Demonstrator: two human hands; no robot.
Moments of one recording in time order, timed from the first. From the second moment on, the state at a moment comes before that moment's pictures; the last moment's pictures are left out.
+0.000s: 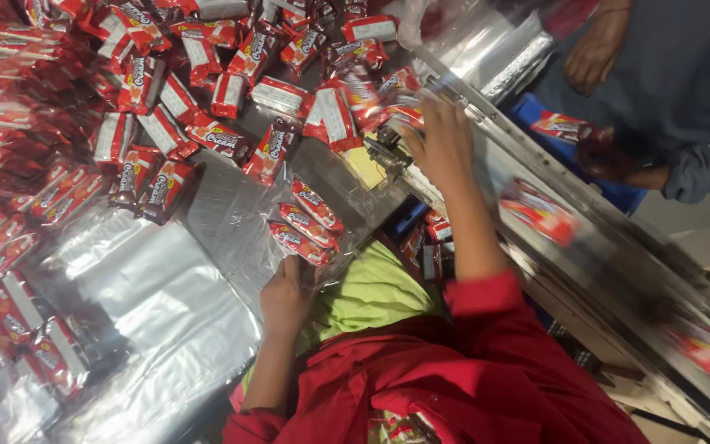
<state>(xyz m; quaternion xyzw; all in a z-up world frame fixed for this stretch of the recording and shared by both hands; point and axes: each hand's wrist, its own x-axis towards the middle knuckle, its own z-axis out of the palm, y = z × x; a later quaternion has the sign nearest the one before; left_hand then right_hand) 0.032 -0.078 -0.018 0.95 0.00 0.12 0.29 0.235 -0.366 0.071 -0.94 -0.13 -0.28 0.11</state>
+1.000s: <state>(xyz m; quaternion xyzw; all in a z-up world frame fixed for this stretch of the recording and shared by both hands) 0.001 -0.093 -0.031 0.79 -0.03 0.33 0.51 0.063 -0.234 -0.081 -0.84 -0.17 0.01 0.51</state>
